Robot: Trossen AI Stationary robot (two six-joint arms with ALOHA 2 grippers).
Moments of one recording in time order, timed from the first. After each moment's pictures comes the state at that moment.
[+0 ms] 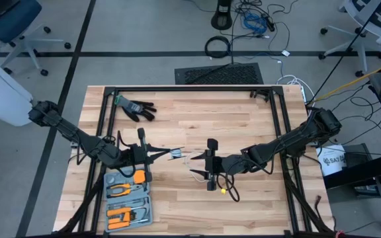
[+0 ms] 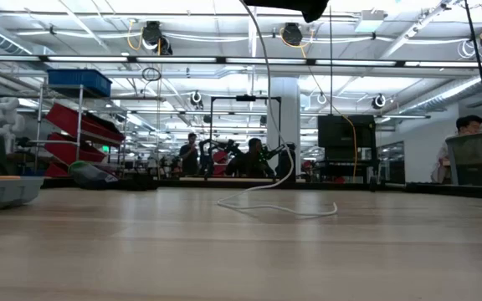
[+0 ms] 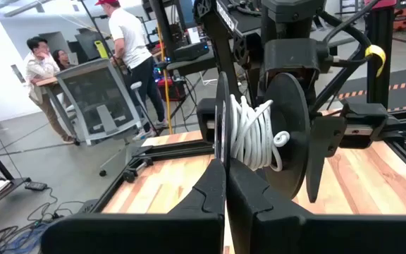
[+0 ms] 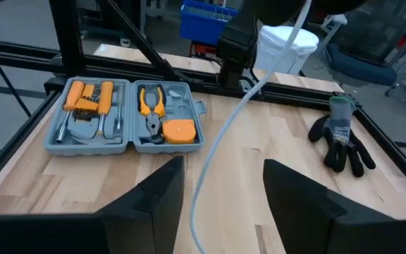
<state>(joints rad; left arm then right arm) -0.52 1.11 0.77 0.30 -0.71 0.22 0.39 1.55 1.04 0.17 0.47 0.01</state>
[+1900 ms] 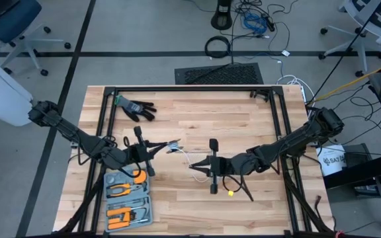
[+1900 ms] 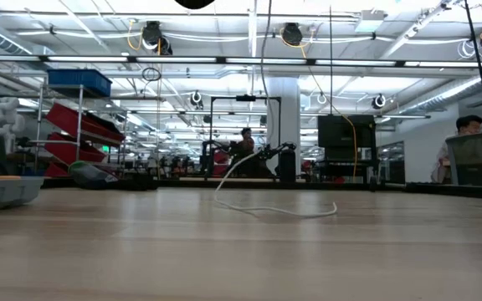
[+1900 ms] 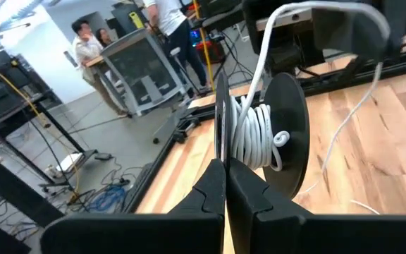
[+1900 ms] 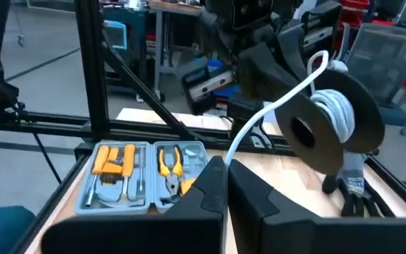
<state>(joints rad) -0.52 1.11 0.77 0.12 -0.89 0.25 0.43 1.52 1.04 0.34 0.46 -0.02</state>
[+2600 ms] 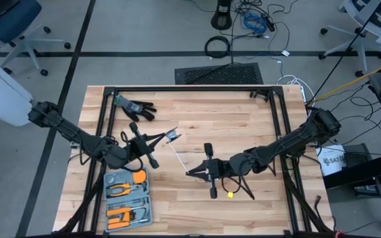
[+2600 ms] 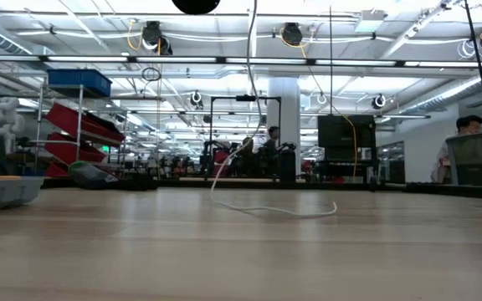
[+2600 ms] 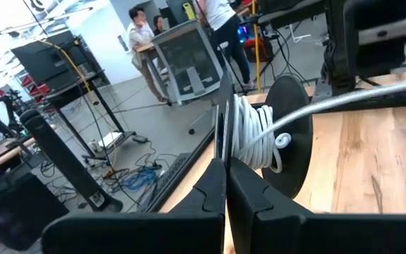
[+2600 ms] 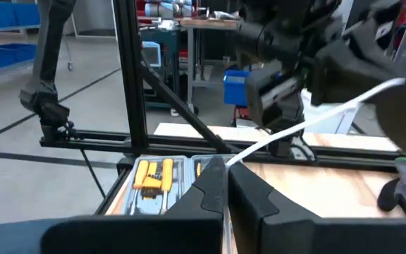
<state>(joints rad) -0.48 1.12 0.77 0.19 -1.05 0.22 0.43 1.57 1.04 0.45 0.32 0.04</state>
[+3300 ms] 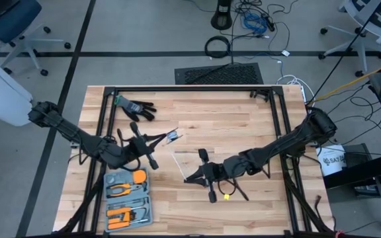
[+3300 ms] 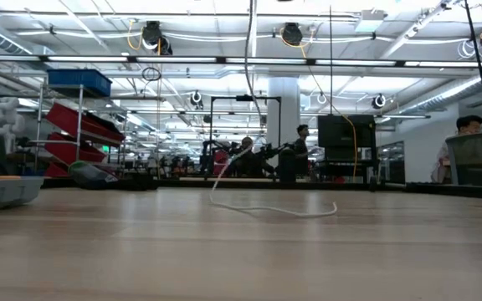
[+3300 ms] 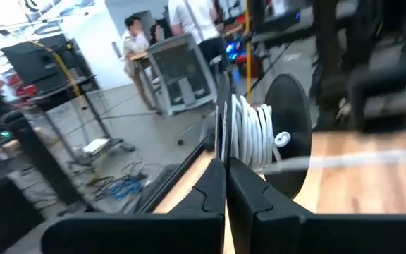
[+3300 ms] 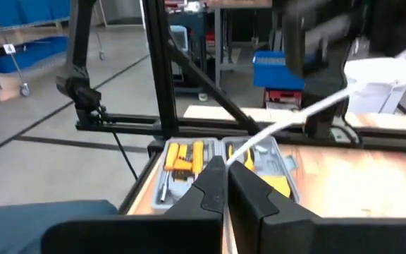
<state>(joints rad) -0.49 1.12 0.77 0.30 -1.00 0.22 0.41 1.63 1.06 0.43 0.20 0.11</state>
